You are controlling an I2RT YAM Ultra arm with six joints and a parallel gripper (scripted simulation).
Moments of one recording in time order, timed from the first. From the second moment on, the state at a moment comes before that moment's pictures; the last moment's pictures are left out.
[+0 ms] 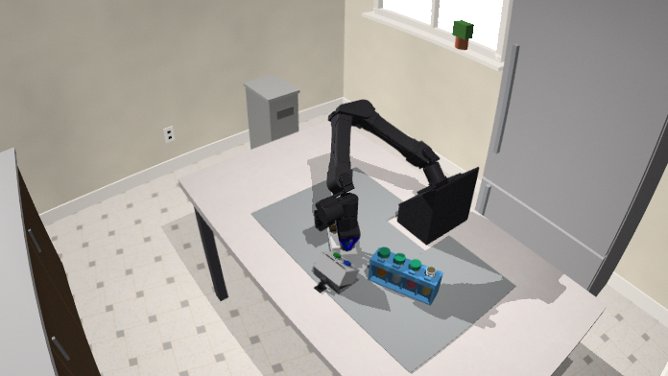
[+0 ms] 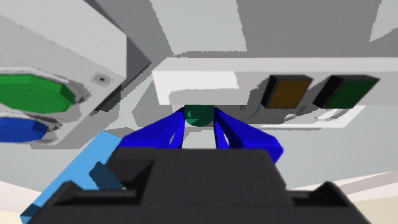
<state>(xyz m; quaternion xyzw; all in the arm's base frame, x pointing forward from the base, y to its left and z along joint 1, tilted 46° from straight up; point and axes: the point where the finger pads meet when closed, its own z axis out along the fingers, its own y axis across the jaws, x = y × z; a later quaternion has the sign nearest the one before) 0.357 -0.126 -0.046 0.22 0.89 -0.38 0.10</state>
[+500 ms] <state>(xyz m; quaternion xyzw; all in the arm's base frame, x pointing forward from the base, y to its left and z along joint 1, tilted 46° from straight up) 0.357 -0.127 -0.046 0.22 0.89 -0.38 0.10</state>
